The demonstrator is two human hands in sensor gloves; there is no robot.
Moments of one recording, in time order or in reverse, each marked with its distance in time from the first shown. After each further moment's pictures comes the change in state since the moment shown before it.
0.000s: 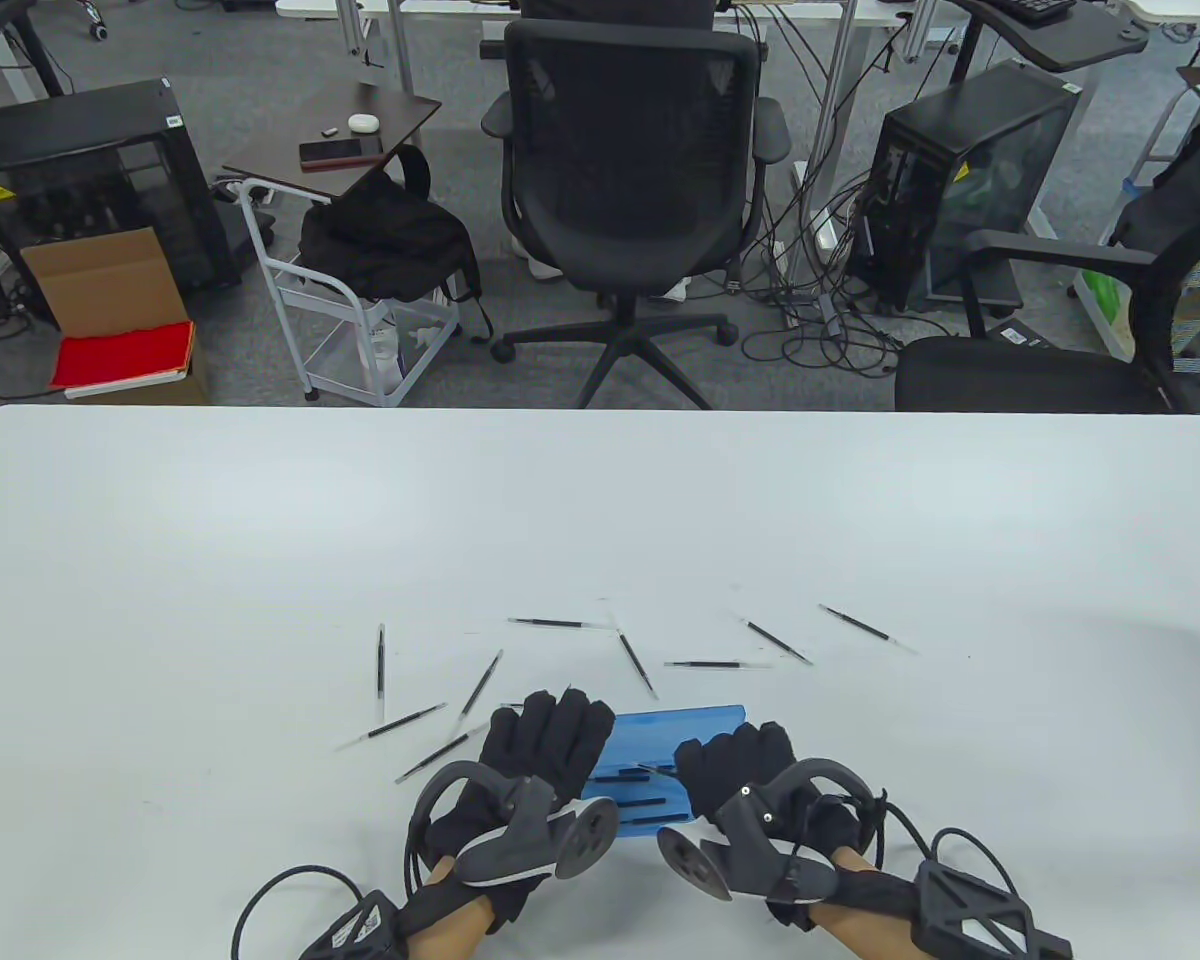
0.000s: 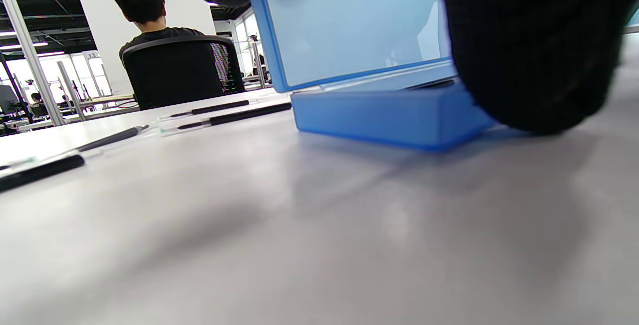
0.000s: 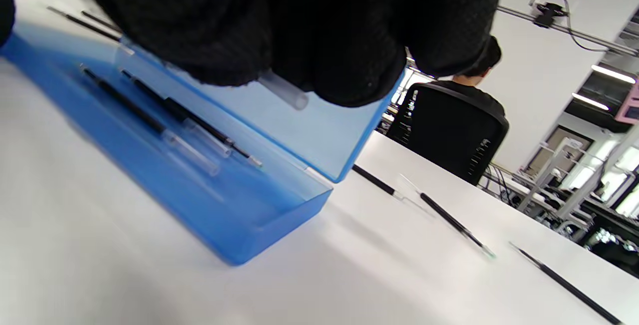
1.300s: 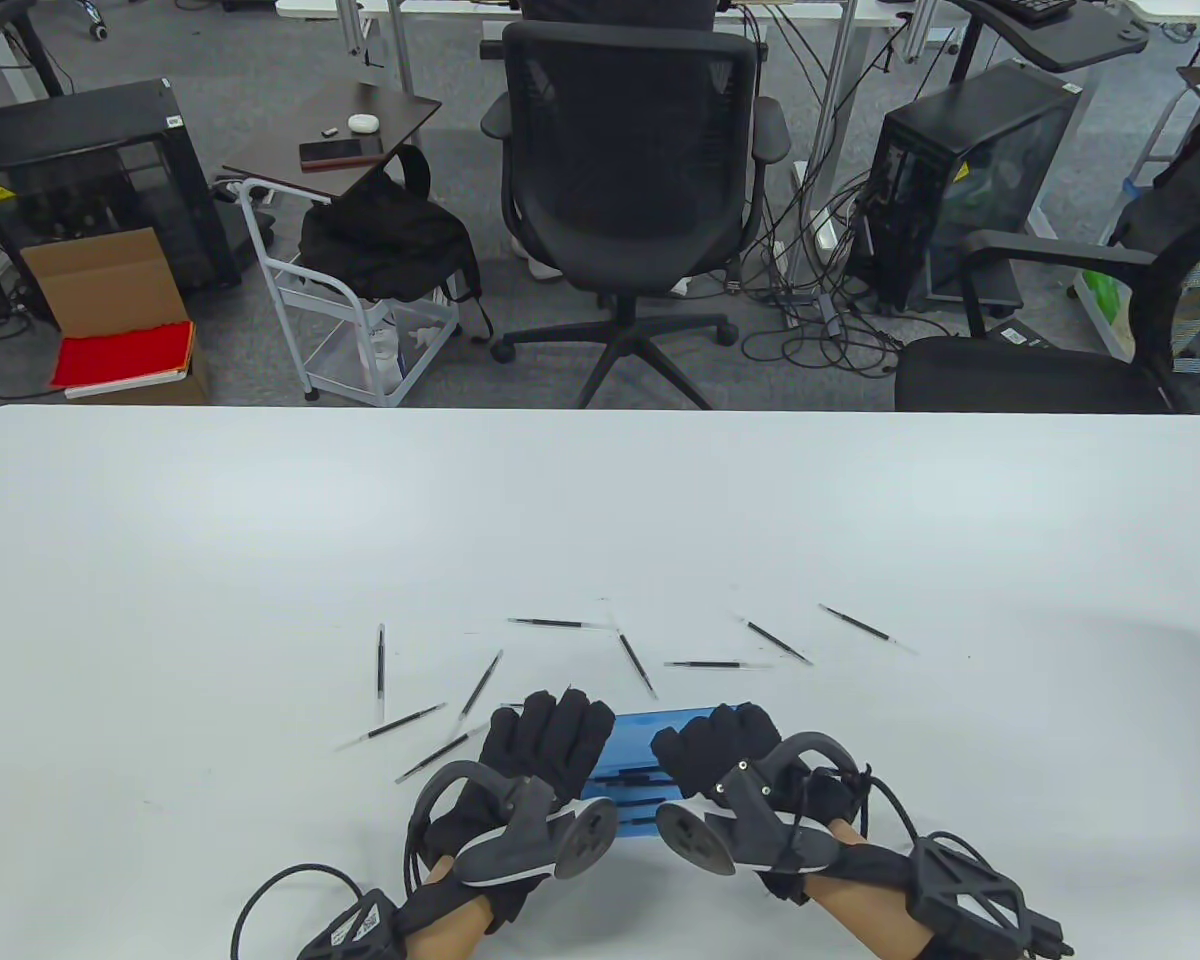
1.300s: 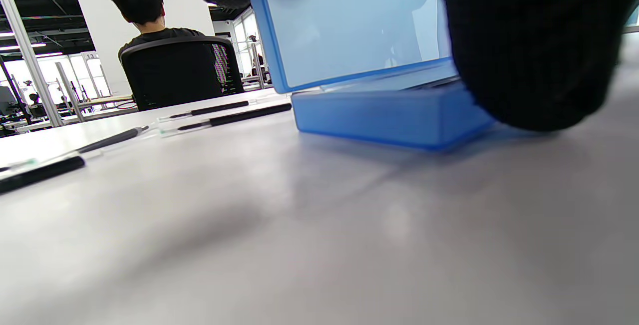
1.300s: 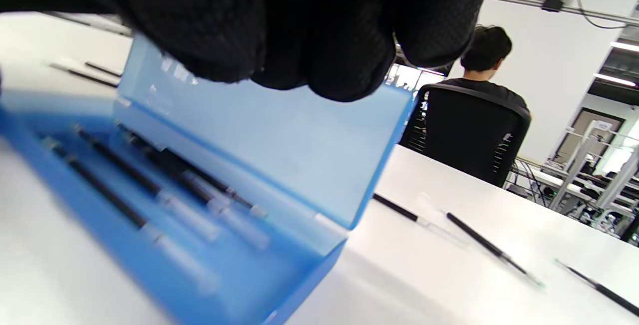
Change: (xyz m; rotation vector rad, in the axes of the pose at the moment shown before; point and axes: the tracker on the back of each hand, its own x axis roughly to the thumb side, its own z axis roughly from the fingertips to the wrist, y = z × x) left_hand 0.000 0.000 0.000 0.001 -0.004 -0.003; right_hand -0.031 -0.017 -0.011 -0.045 0.030 -0.166
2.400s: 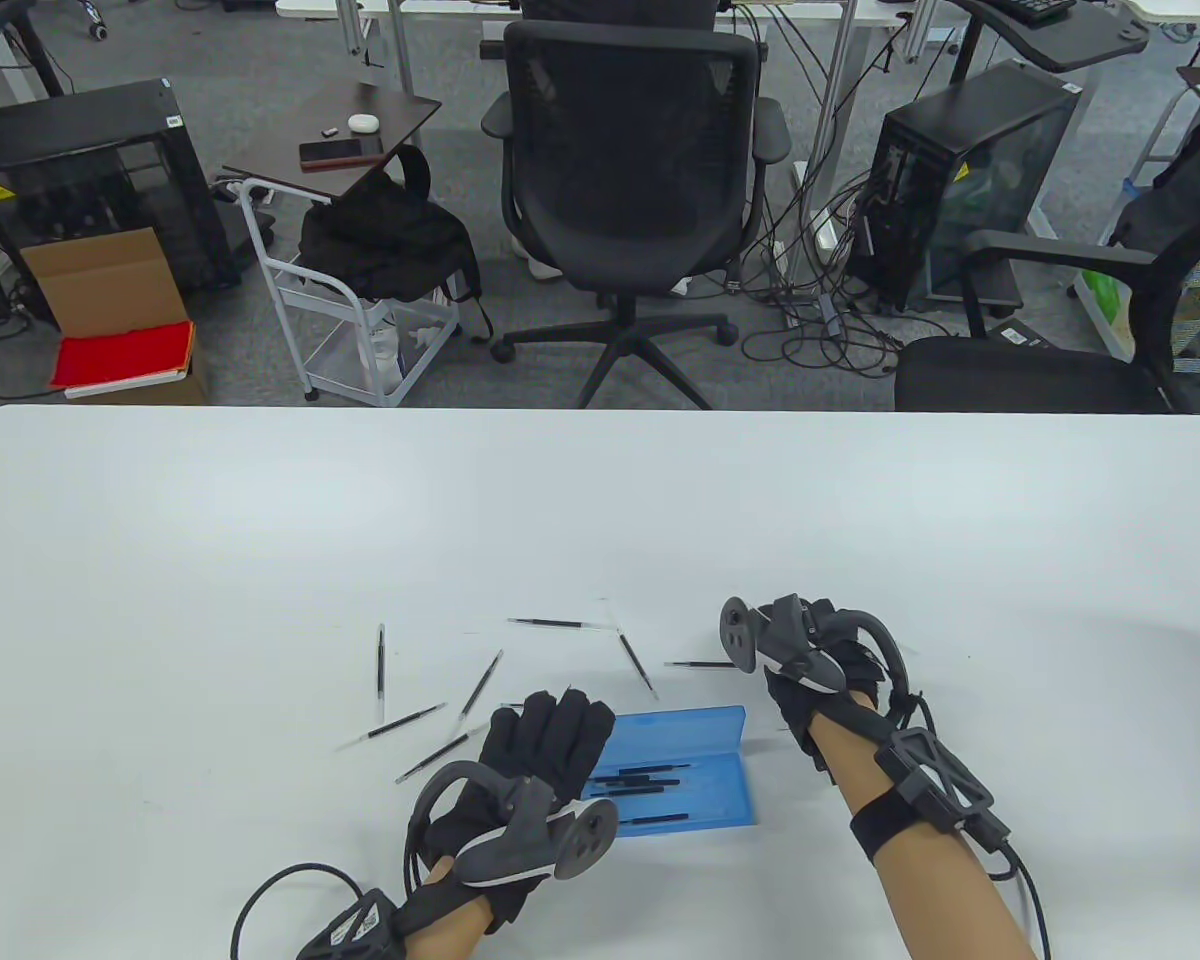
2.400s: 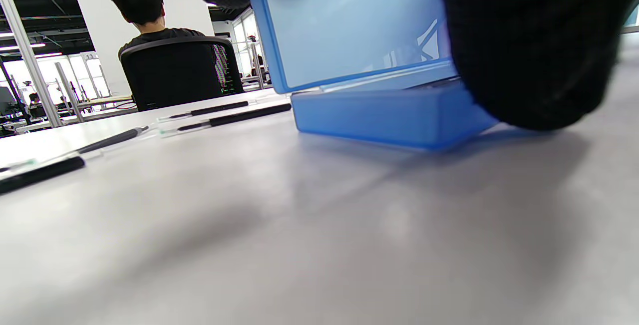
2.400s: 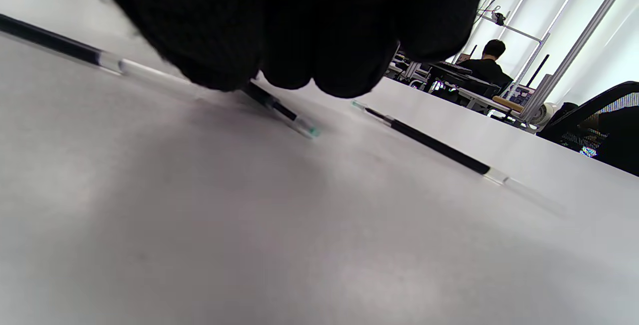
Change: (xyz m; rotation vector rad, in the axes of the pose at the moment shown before) left_hand 0.000 0.000 0.000 0.001 -0.001 0.000; right_hand -0.114 0.093 -0.082 0.336 0.501 0.032
